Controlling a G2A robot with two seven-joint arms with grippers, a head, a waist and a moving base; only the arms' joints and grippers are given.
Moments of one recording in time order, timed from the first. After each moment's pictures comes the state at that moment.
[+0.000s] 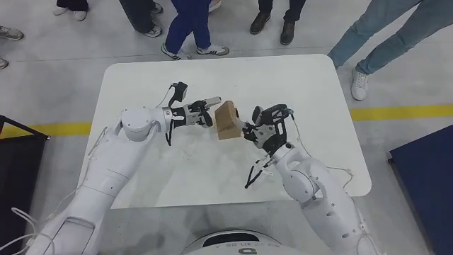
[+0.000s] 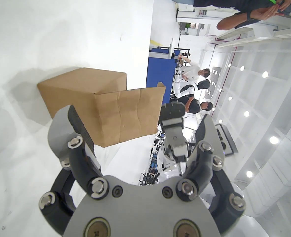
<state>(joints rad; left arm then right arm) 1.08 -1.16 -1.09 -1.29 -0.29 0.06 -0.92 -1.61 -1.25 1.17 -1.82 -0.94 -0.09 0.11</state>
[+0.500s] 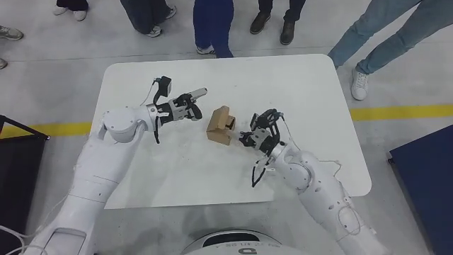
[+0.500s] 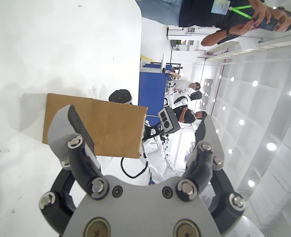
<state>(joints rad) 1.15 -1.12 -1.21 -1.40 -0.29 0.08 -0.90 -1.43 -1.26 1.08 -1.41 -0.90 -0.46 0.02</state>
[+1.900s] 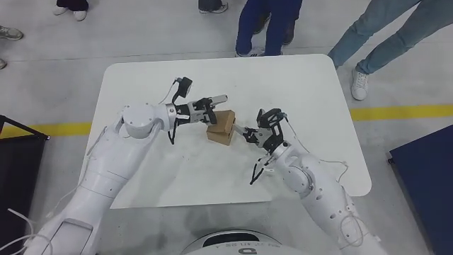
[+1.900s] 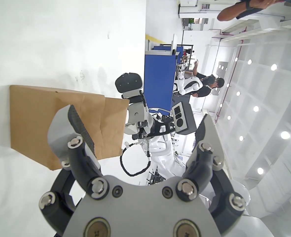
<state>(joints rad) 1.08 -1.15 -1.07 -1.40 -0.26 0.12 -0.90 -1.50 -1.25 1.11 -1.54 -1.05 -0.27 -0.02</state>
